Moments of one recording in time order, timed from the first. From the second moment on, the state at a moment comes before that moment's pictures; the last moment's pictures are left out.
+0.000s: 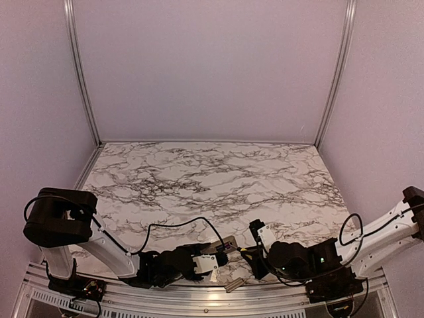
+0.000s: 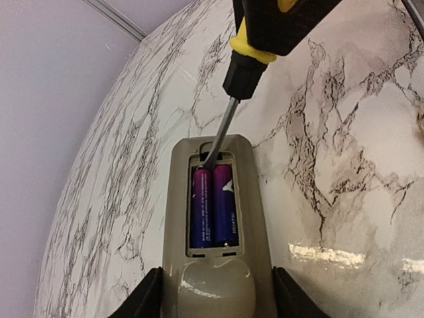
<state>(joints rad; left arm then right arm) -1.44 1.93 0.63 0.80 -0.55 0.45 1.47 1.23 0.37 0.17 0.54 0.70</state>
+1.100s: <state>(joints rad) -1.45 1.93 0.62 0.80 -0.54 0.43 1.43 1.17 0.27 0.29 0.44 0.63</state>
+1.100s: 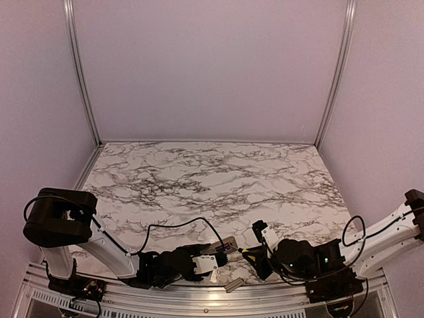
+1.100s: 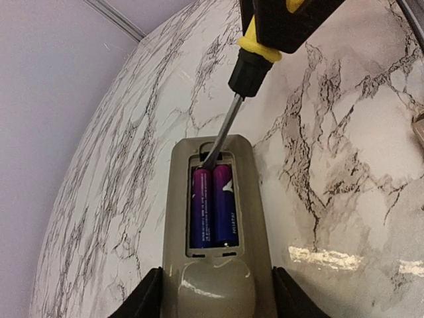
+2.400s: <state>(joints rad) -1.44 1.92 0.60 0.81 -0.54 0.41 1.43 1.16 0.25 0.33 0.40 0.59</state>
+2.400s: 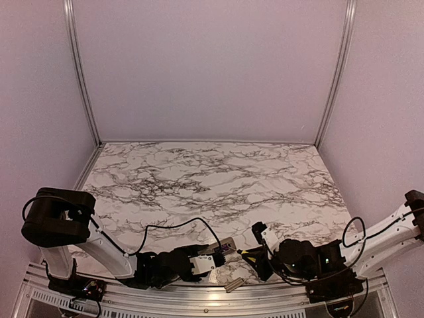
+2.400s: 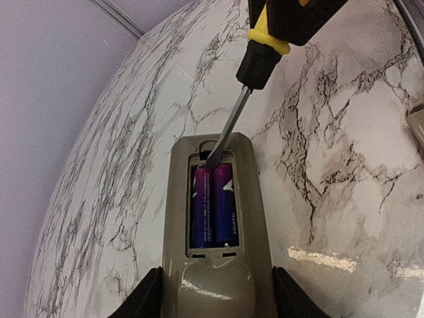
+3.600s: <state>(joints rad) -1.43 1.91 0.59 0.81 -0.54 0.38 1.41 1.23 0.27 0.39 0.40 0.52</state>
